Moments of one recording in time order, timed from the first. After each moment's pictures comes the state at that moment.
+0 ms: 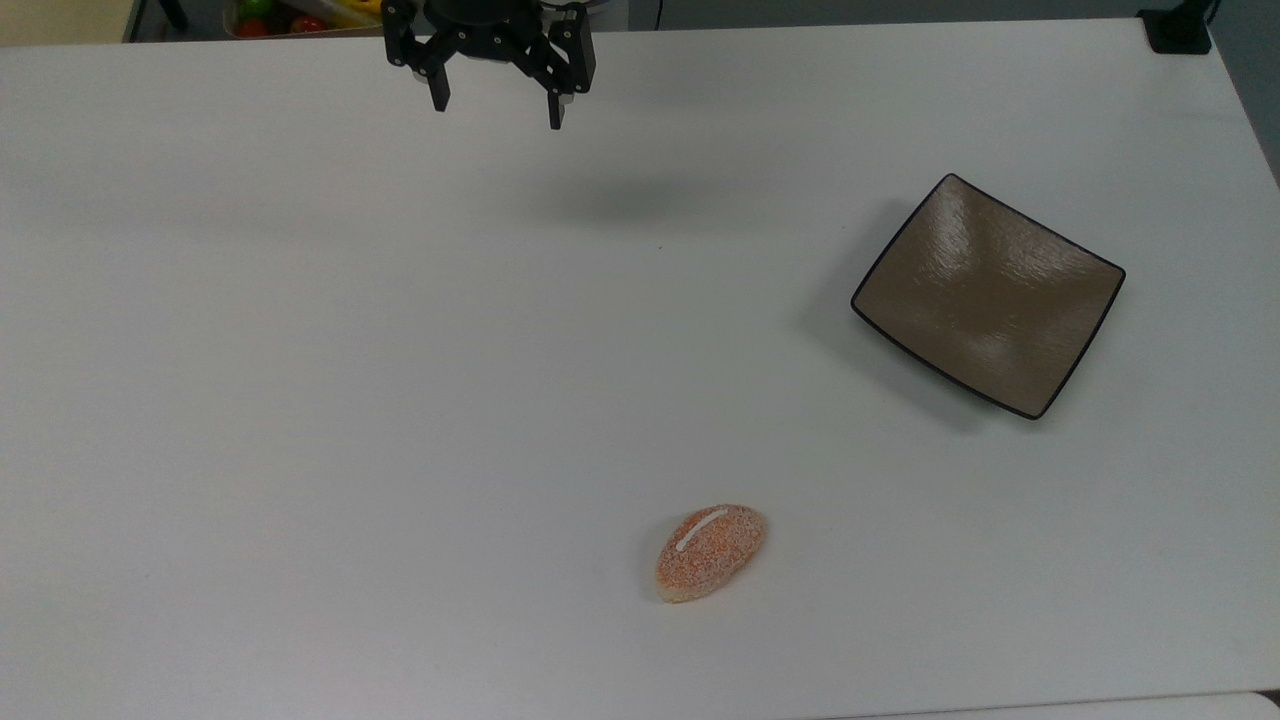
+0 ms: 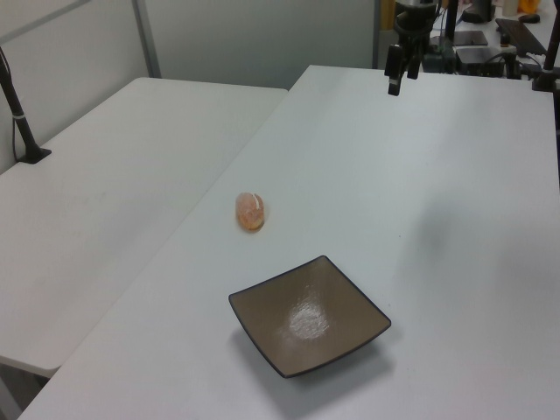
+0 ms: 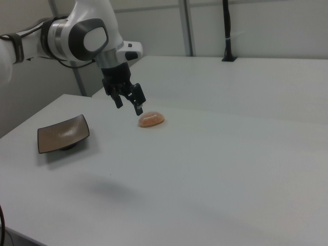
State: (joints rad) arm 0.12 0.04 -0.06 -1.70 -0.01 1.83 0.16
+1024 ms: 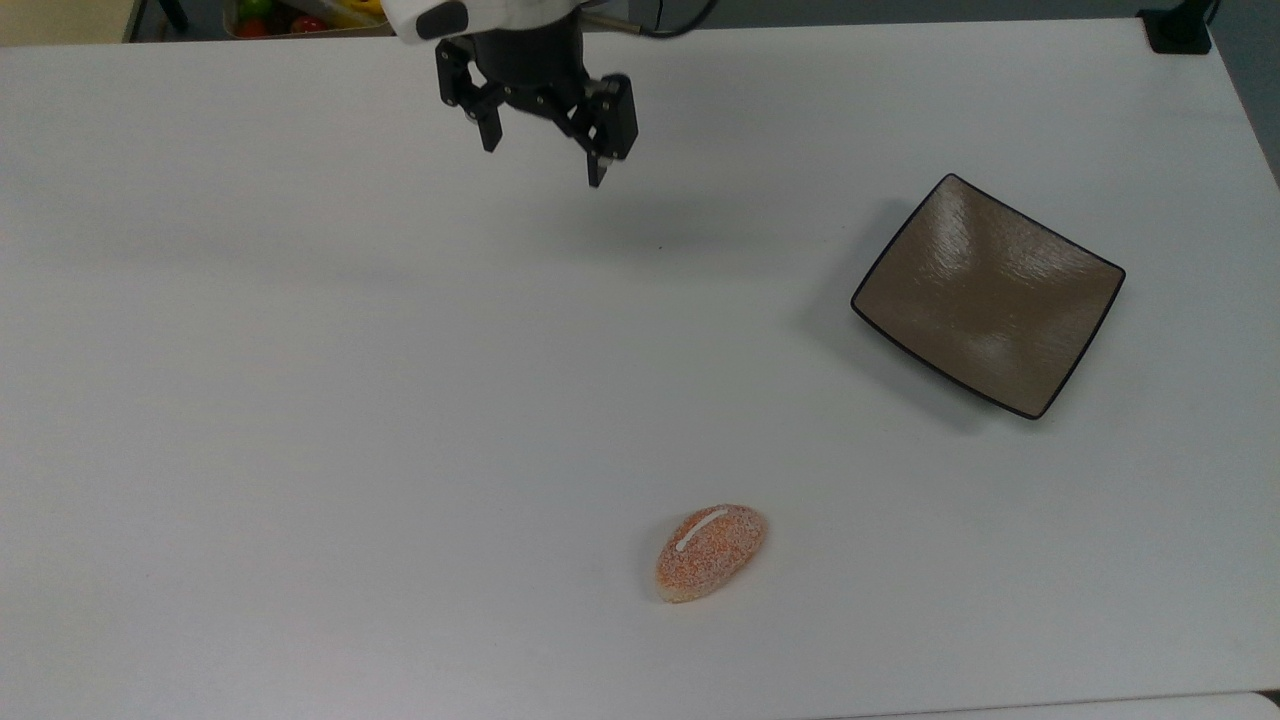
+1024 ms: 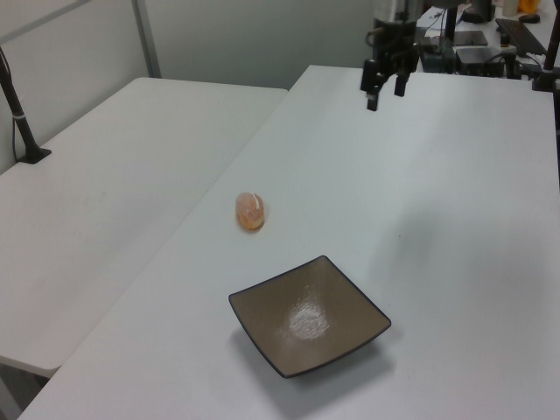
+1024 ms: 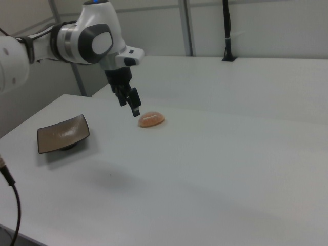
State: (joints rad) arm 0.13 0.17 -0.02 -1.60 0.01 1.84 0.46
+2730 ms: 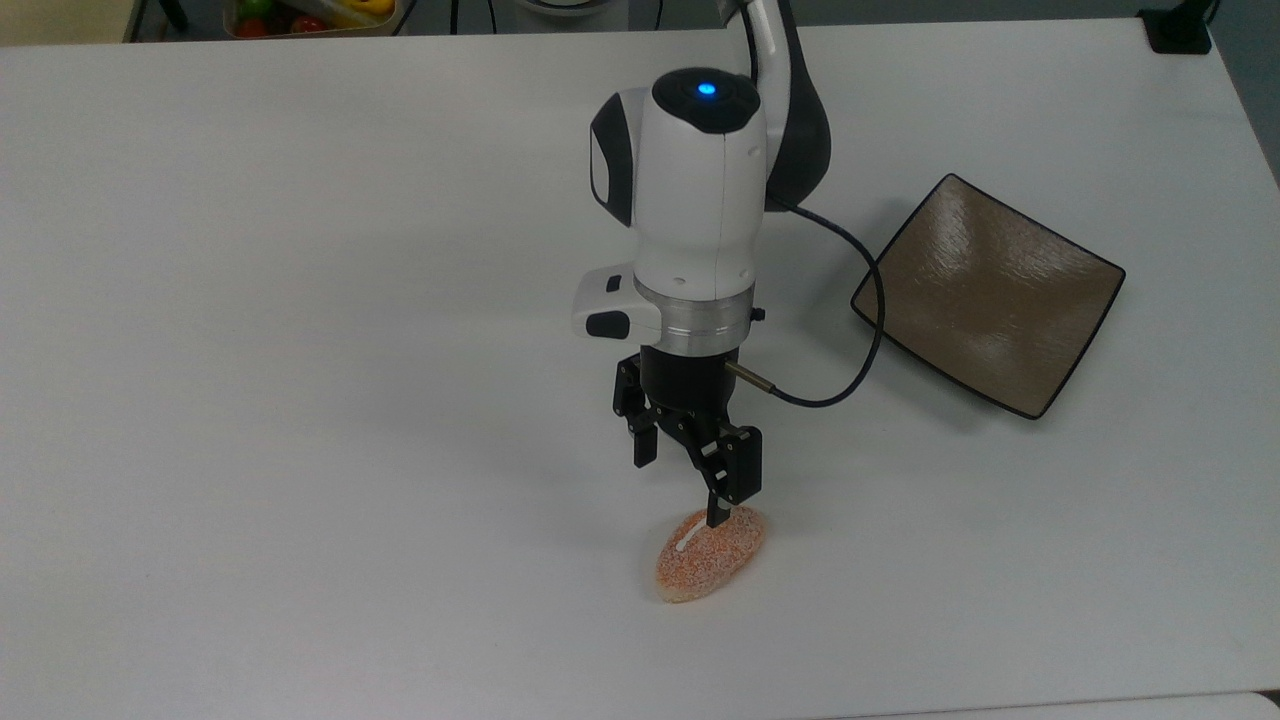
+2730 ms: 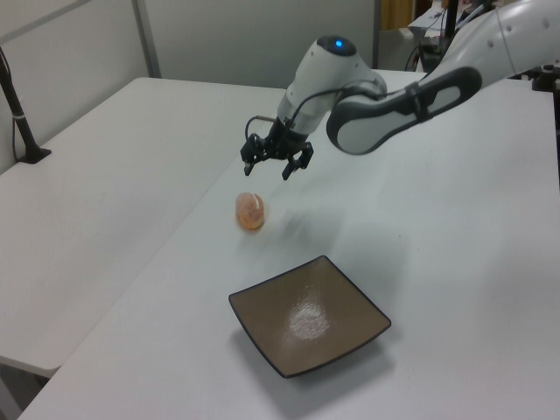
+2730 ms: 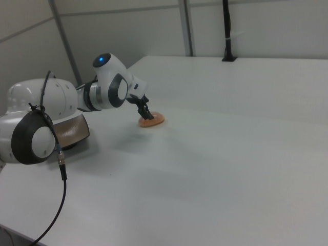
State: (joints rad) arm 0.31 0.76 -0.09 -1.26 -0.10 2.54 1.14
